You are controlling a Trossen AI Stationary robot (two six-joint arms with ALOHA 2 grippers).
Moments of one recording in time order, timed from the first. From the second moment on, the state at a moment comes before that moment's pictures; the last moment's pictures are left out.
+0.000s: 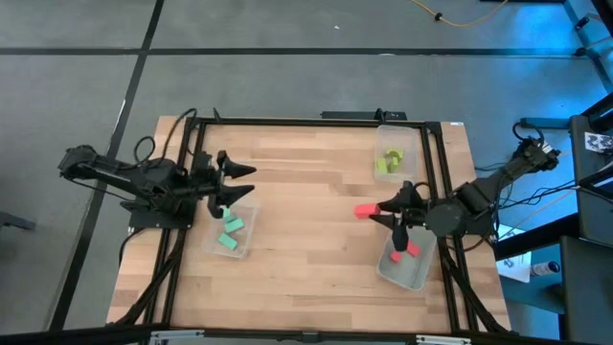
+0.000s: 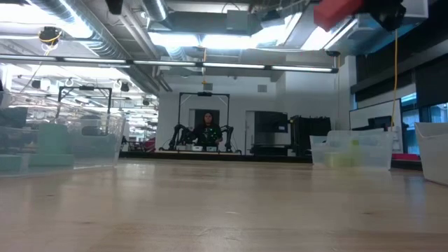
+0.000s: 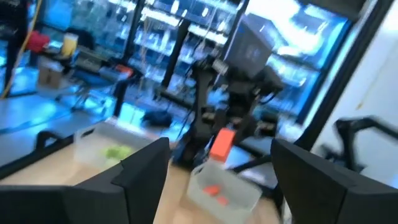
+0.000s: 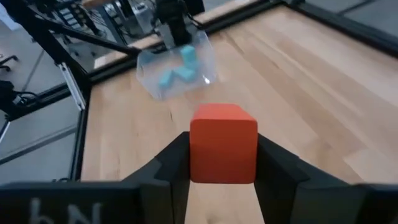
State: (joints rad) left arm -0.23 0.68 0.57 0.30 -0.39 -0.31; right arm 0.58 0.94 0.81 -0.45 0.68 0.72
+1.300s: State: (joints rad) left arm -0.25 0.65 0.54 0.34 -0.40 -0.31; right arm 0.62 1.31 0.85 -1.06 -0.01 1.10
